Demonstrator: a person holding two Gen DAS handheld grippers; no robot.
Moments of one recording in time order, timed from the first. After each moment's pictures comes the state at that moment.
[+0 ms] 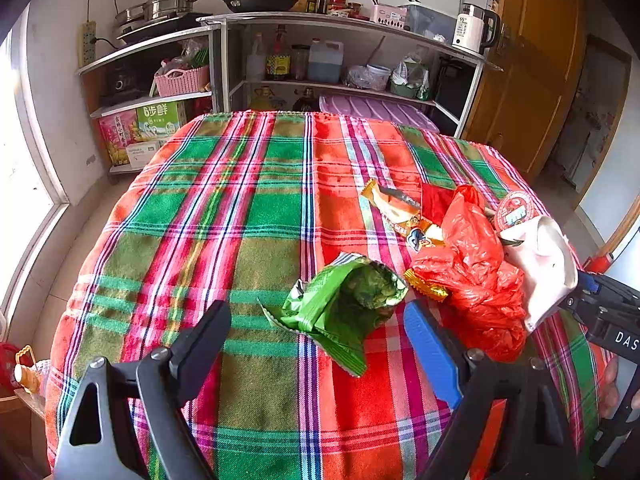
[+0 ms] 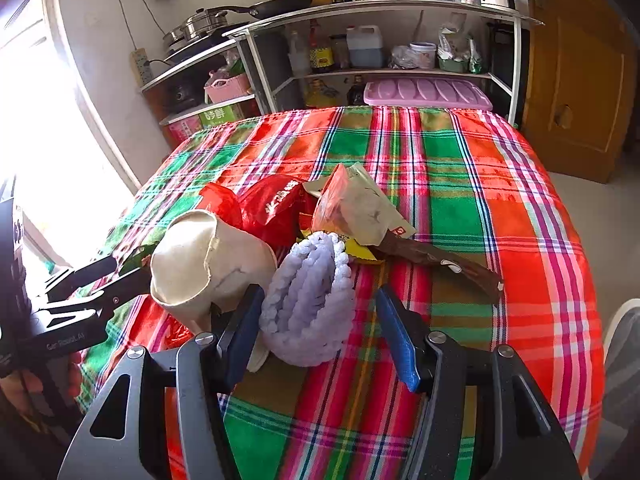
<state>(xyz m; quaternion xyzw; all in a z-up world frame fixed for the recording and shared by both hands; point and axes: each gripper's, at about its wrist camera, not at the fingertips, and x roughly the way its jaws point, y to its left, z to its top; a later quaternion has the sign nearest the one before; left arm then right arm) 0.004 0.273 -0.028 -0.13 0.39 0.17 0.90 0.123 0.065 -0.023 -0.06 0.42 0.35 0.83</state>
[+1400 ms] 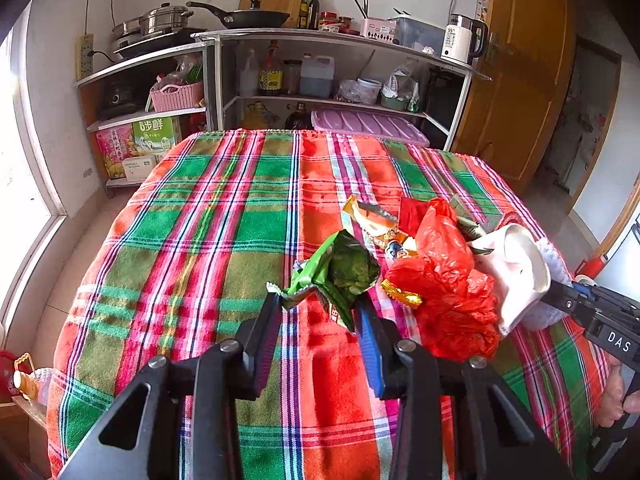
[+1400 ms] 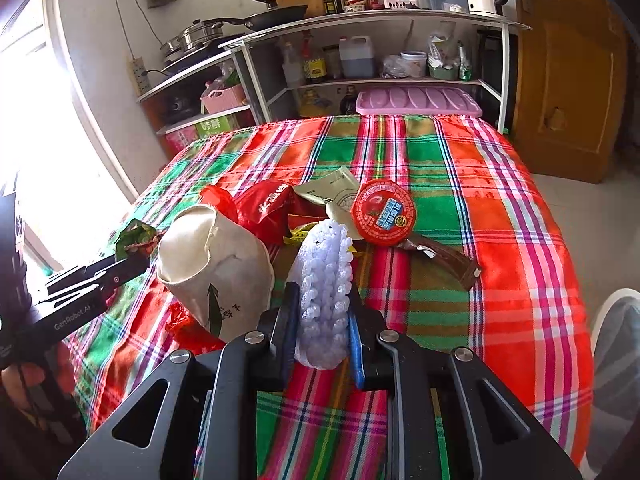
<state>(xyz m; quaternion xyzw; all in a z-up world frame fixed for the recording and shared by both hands) -0.006 0.259 -0.012 -0.12 0.36 0.16 0.91 0.107 0.042 -0.014 -0.05 0.41 0.34 0.85</state>
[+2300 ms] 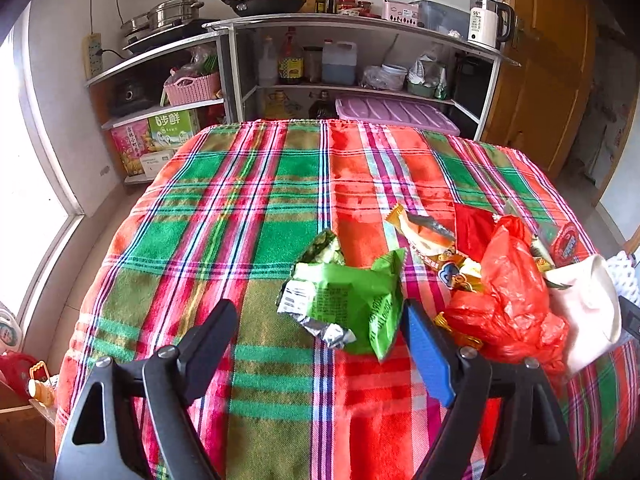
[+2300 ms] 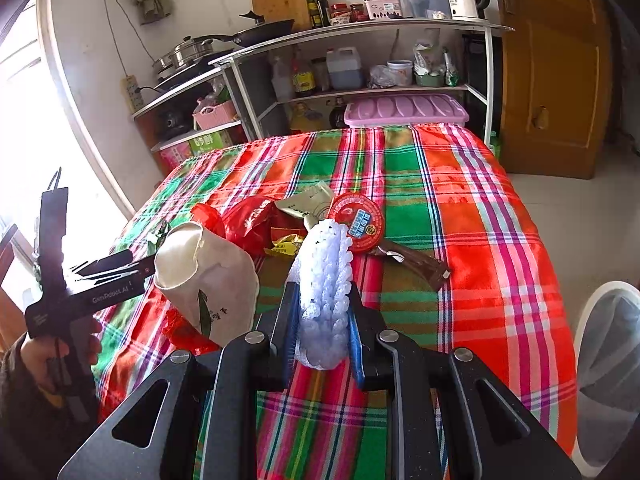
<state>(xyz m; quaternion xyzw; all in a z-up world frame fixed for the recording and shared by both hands) 0.041 0.282 -0.034 -0.10 0.39 0.21 0.89 0.109 0.023 -0.003 -0.03 0.40 0.33 0.86</state>
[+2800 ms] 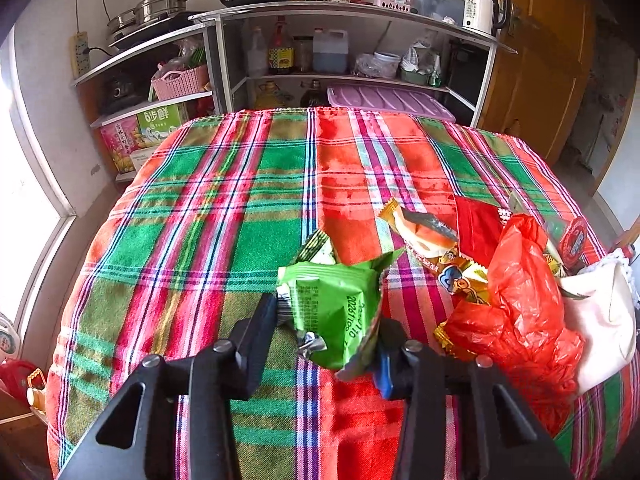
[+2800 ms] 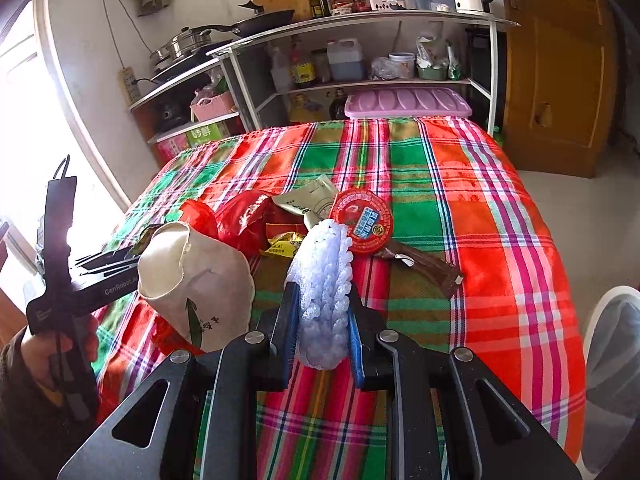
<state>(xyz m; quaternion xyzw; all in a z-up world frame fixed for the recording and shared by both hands) 0.056 0.278 -0.042 -0.10 0.41 0.19 0.89 0.123 0.038 -0.013 -0.03 0.41 0.33 0.85</state>
